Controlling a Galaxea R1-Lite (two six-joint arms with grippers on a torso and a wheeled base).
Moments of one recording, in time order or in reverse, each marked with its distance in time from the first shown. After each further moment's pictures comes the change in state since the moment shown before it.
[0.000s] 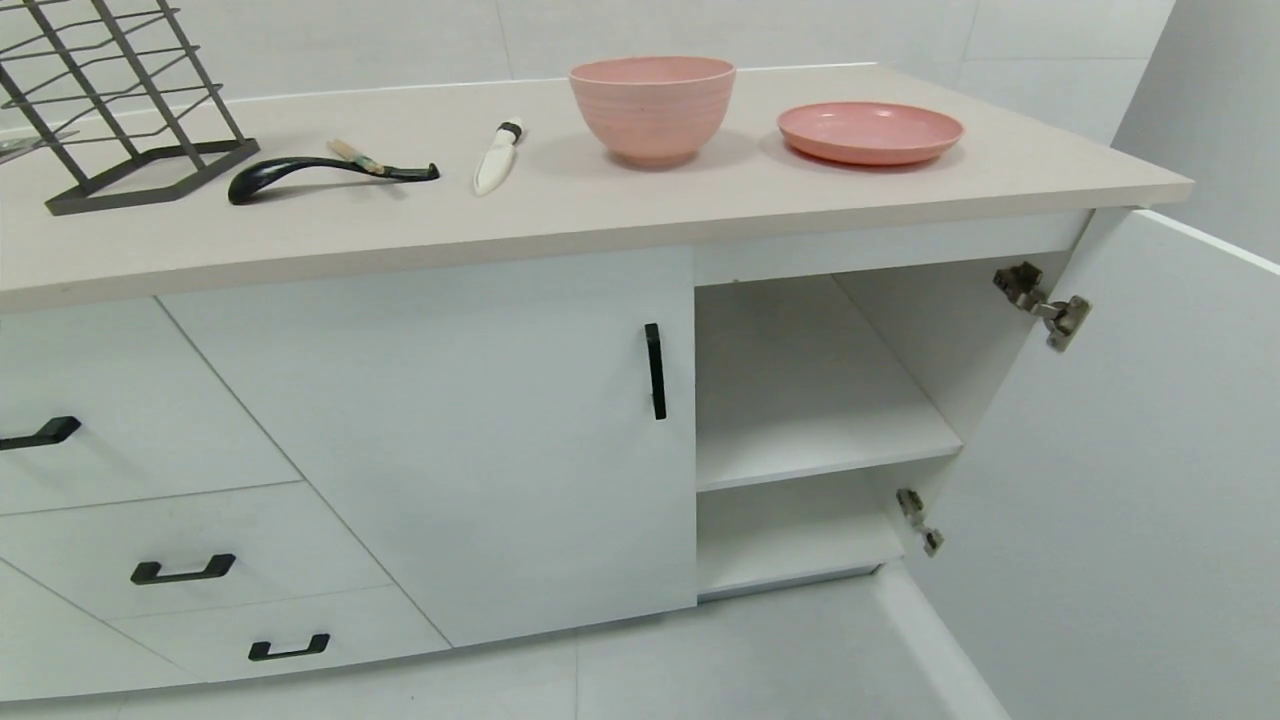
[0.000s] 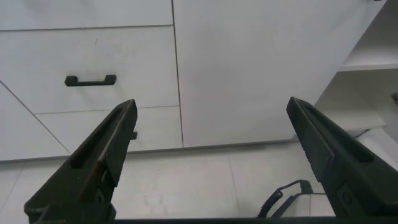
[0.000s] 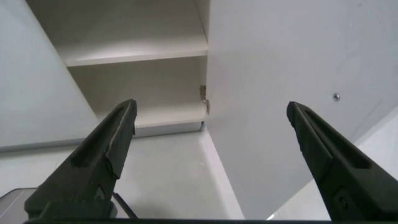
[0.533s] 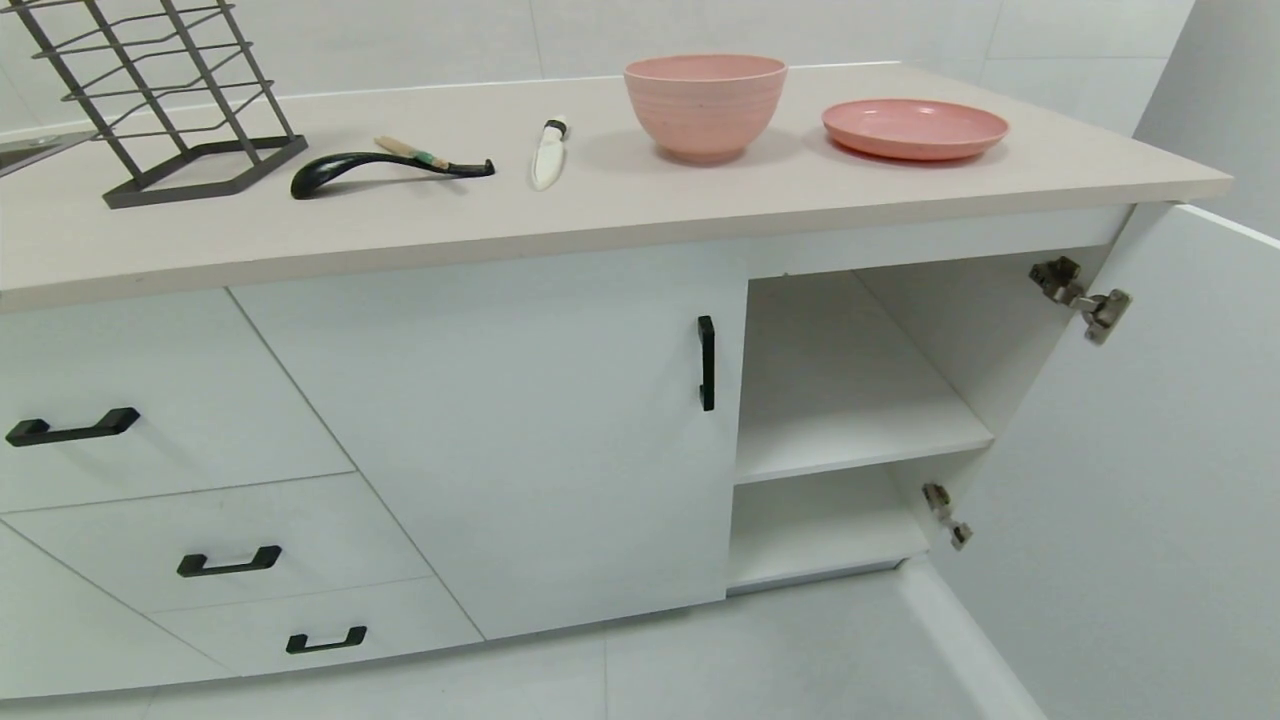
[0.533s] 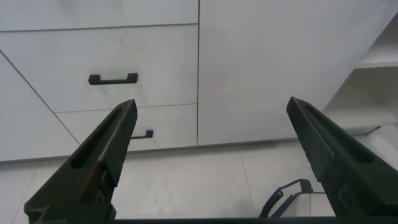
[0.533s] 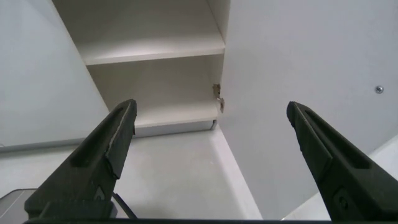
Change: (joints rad) left arm 0.001 -0.001 0.000 0.000 -0.002 0.003; right arm 0.001 0.000 0.000 0.000 0.001 0.000
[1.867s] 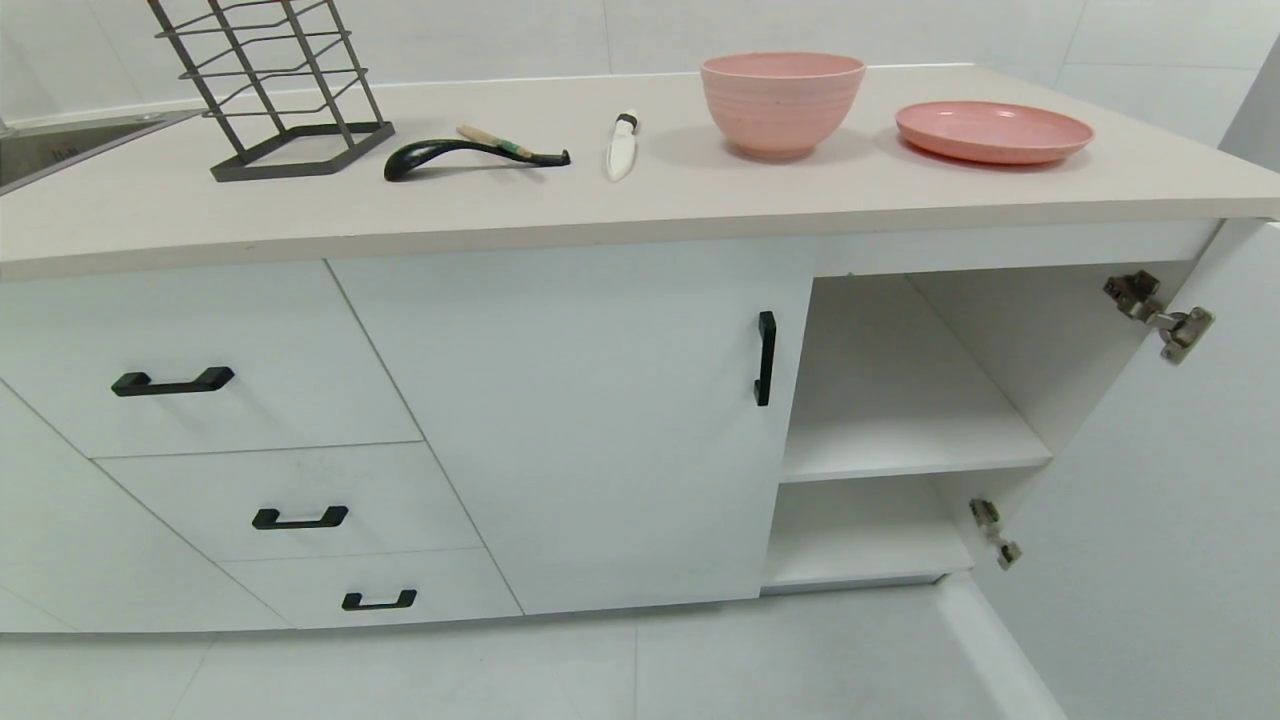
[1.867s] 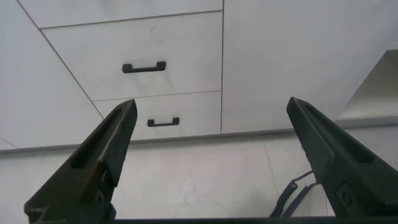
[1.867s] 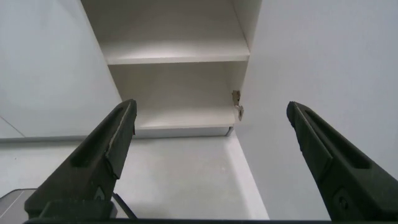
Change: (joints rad) left arm -0.003 0.013 0.000 0.004 -0.015 0.091; right arm 0.000 0.000 0.000 -0.003 0.000 -0.002
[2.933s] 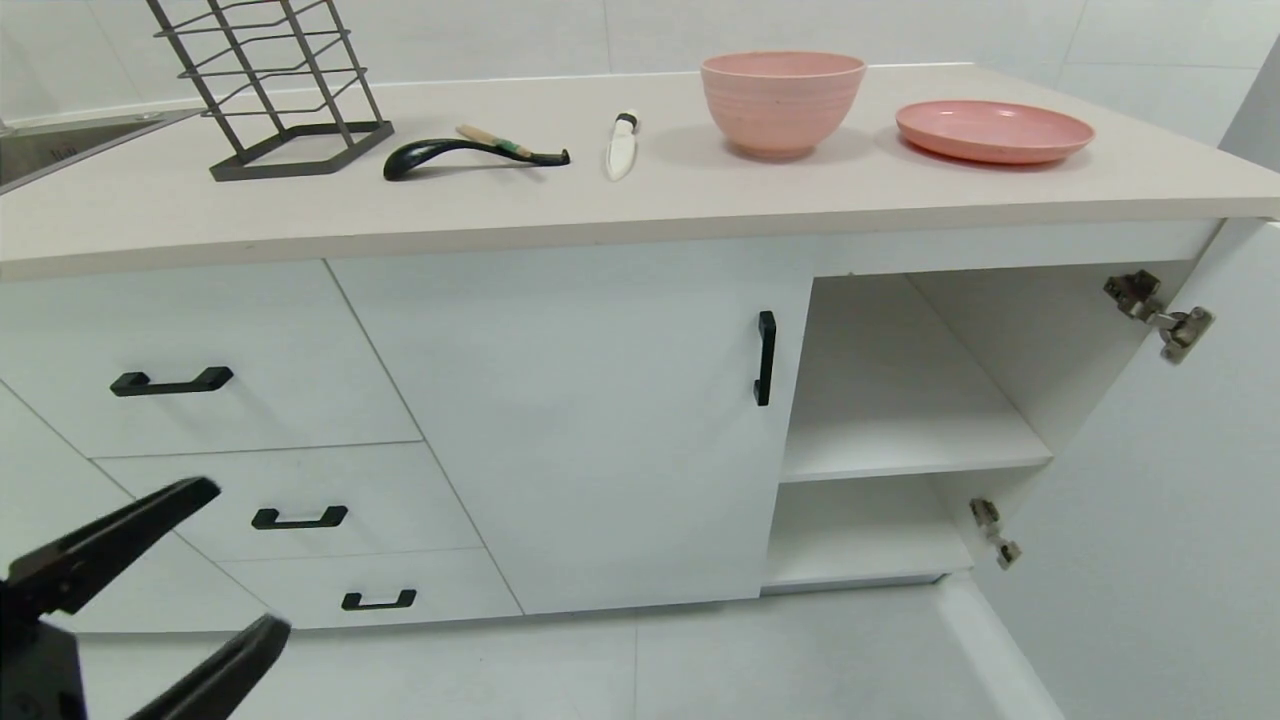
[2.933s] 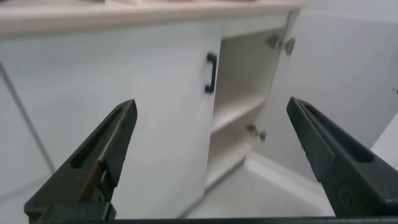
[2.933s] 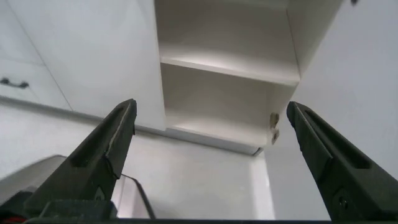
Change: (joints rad) left arm -0.279 0.834 -0.026 -1.100 -0.444 -0.146; right arm 0.000 0.001 0.000 -0.039 0.251 -0.082
